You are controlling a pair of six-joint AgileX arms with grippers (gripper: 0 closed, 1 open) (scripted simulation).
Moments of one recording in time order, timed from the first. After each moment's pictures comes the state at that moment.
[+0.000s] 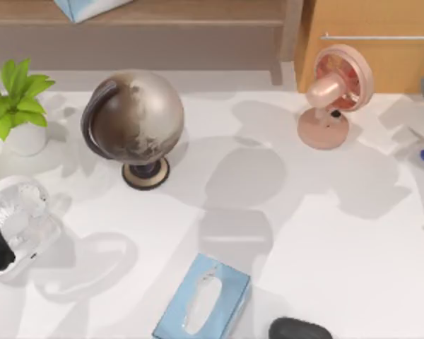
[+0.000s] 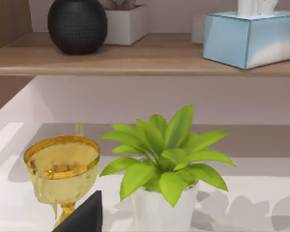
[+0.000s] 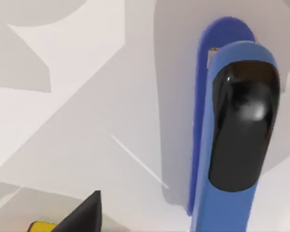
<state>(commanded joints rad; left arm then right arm) 0.00 0.00 0.00 0.00 0.00 0.00 -0.06 2.19 1.74 -1.12 0.00 -0.83</state>
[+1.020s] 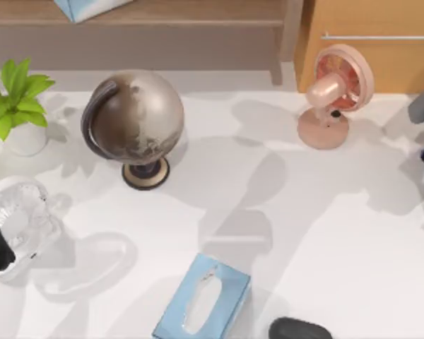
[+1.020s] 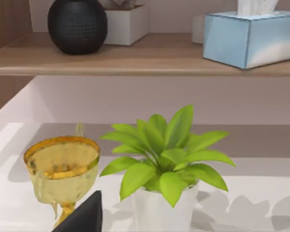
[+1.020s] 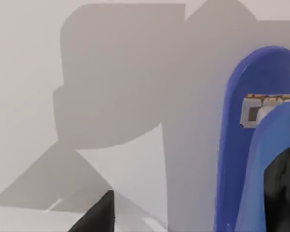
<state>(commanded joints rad) 0.00 0.00 0.00 0.00 0.00 0.00 -0.06 2.24 1.63 -0.95 0.00 -0.83</state>
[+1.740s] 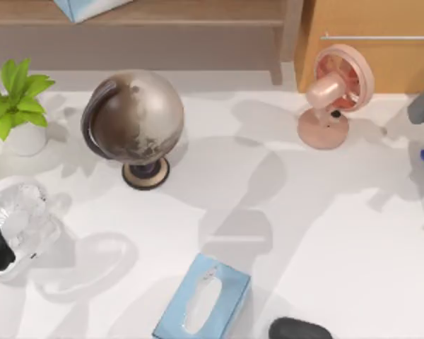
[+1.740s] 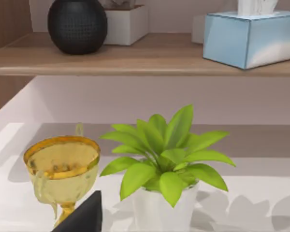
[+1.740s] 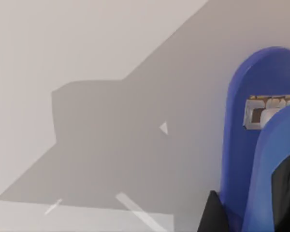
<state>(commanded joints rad) 0.00 0.00 0.00 0.00 0.00 0.00 -0.06 2.24 1.63 -0.95 0.00 -0.83</state>
